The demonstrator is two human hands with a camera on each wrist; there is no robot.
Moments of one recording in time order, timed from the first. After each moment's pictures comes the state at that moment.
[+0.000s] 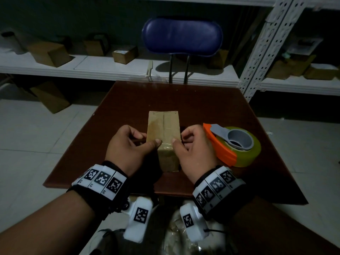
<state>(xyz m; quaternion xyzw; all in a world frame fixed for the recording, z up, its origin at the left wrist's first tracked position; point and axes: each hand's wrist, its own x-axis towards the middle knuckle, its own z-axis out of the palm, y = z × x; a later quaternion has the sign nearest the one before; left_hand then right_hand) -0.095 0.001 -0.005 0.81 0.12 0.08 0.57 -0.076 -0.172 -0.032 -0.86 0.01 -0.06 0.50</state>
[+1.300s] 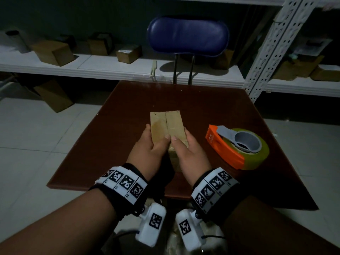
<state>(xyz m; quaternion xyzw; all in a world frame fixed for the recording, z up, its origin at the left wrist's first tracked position) -0.083 -0.017 -0.016 0.82 0.09 0.00 0.56 -0.073 -0.146 -0.034 -0.76 0.01 0.07 0.64</state>
